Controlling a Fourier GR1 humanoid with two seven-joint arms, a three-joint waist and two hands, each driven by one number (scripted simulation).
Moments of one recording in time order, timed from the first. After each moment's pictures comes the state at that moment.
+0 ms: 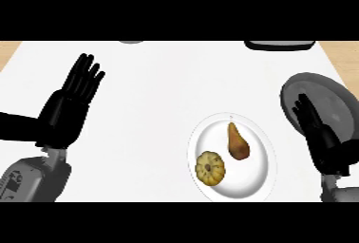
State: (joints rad) left arm -0.27 0.34 -0.17 -1.65 0.41 0.19 0.09; right arm -0.06 -0.41 0.12 -1.46 -0.24 -0.15 -0.07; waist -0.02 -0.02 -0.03
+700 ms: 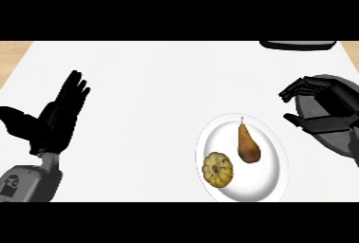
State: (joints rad) left arm -0.20 0.37 -0.13 -1.55 0.35 0.24 0.14; right arm -0.40 -0.62 0.13 -1.25 -0.33 0.42 -0.13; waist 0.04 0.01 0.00
